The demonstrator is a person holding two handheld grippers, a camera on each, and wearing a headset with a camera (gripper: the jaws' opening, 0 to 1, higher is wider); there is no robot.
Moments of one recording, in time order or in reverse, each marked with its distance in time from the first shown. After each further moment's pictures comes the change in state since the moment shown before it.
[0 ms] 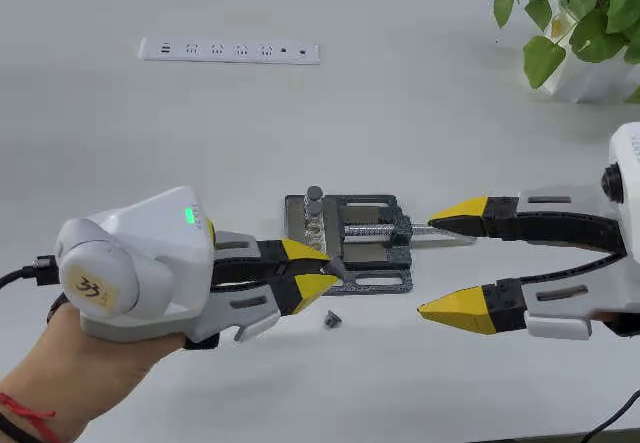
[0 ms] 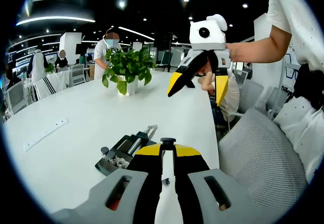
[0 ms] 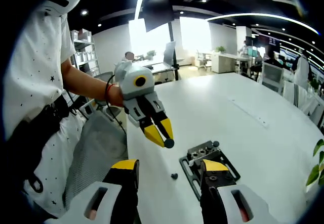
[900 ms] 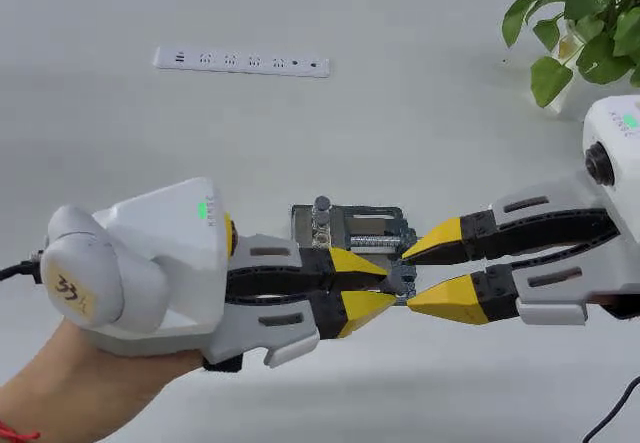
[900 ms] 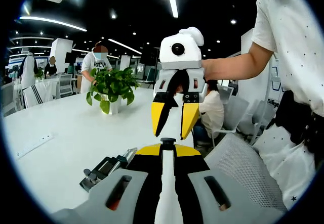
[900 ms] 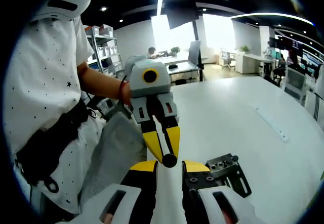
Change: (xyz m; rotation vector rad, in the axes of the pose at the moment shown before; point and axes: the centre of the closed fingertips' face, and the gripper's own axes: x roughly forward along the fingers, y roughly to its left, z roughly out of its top) left arm -0.002 -0.038 0.044 -0.020 -0.123 -0.131; right arm 0.007 0.033 0.027 -0.070 0.039 0.192
